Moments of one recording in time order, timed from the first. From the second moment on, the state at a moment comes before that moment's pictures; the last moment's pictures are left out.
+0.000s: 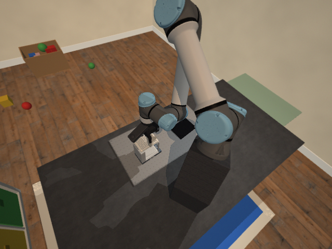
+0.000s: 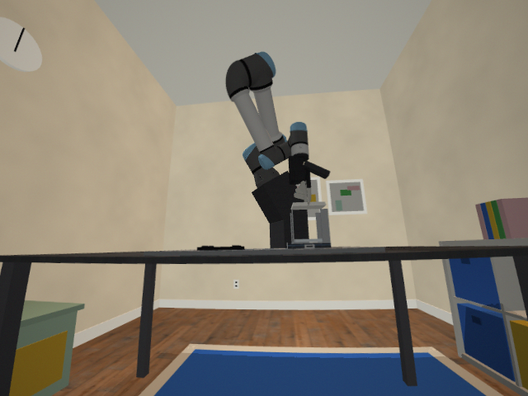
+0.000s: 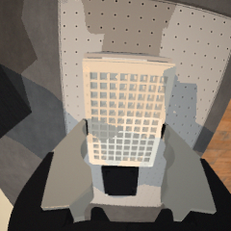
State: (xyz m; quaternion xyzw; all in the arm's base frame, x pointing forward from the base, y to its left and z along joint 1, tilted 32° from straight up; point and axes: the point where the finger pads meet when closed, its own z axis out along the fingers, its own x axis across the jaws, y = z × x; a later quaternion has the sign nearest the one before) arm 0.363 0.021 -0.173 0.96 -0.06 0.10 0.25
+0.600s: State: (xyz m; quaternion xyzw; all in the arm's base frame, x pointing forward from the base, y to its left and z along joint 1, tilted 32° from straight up) arm 0.364 0.018 -0.176 0.96 -0.06 0.10 0.25
